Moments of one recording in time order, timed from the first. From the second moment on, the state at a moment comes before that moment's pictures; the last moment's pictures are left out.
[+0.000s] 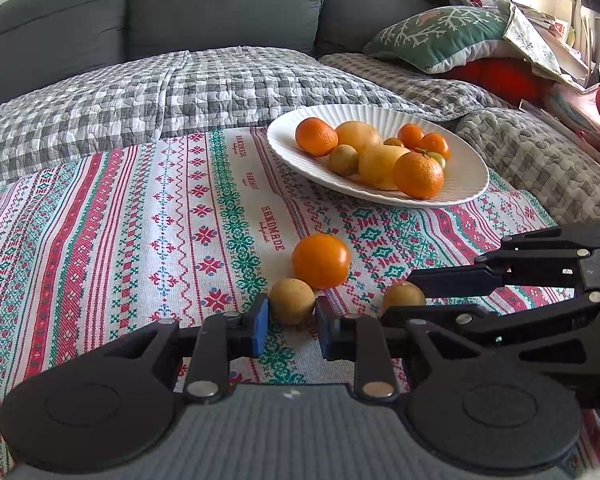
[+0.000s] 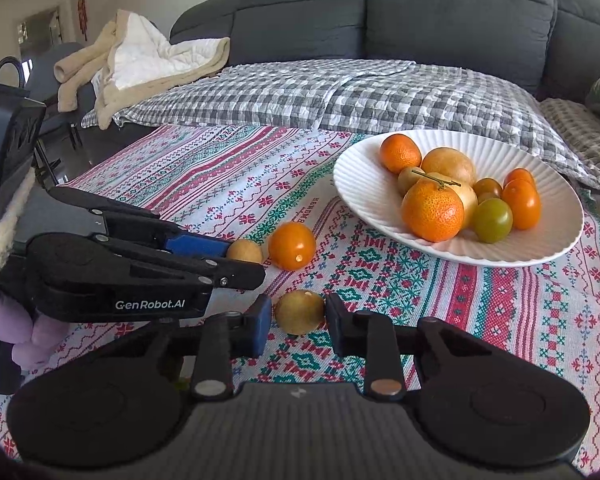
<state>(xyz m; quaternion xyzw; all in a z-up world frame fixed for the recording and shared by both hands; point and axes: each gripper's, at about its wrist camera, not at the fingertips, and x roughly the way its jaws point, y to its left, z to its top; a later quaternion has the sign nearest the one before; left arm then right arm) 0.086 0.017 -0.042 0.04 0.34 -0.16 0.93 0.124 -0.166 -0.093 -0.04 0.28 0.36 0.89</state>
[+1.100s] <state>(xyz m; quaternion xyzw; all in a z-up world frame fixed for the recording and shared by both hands) 0.082 0.017 -0.021 0.03 0.33 -0.16 0.93 0.121 -0.184 -0.074 -0.02 0.26 0.36 0.90</state>
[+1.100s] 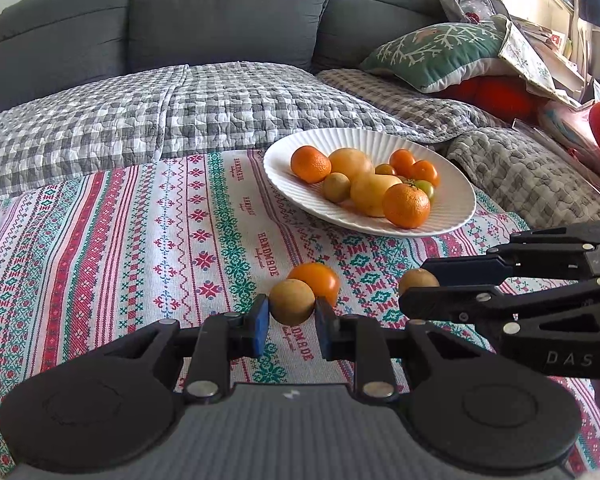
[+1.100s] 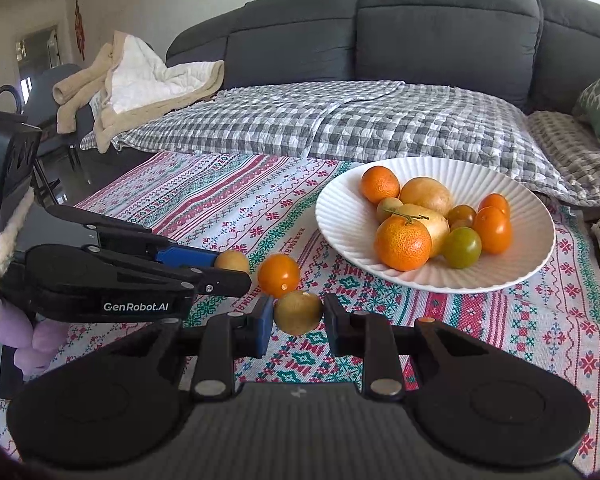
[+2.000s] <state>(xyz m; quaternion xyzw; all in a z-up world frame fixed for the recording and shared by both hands) 0.143 -0.043 -0.003 0.02 0.30 -0.18 0.94 0.184 -0.274 -0.070 0.10 0.23 0.25 0.94</state>
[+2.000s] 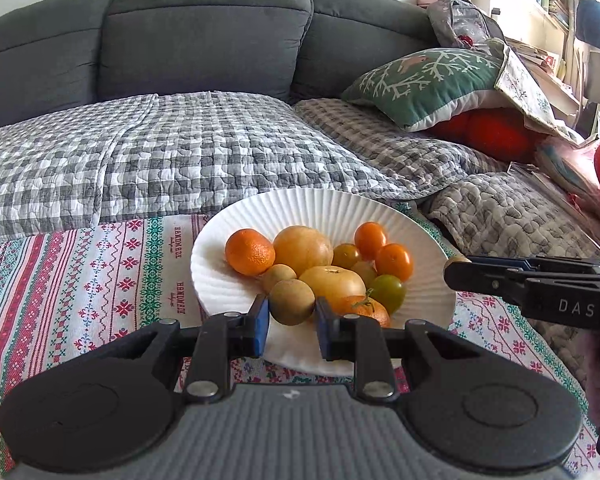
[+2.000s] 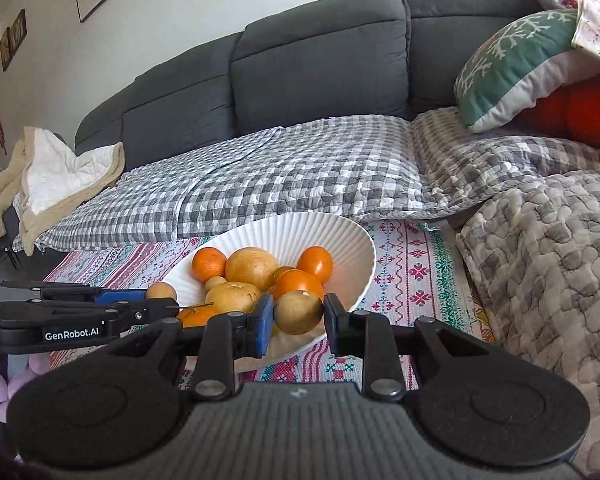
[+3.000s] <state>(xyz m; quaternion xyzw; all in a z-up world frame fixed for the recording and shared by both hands) 0.128 -0.031 0.002 0.02 0.31 -0.16 0.94 0.171 -0.269 -0.066 0.08 0.23 0.26 0.93</state>
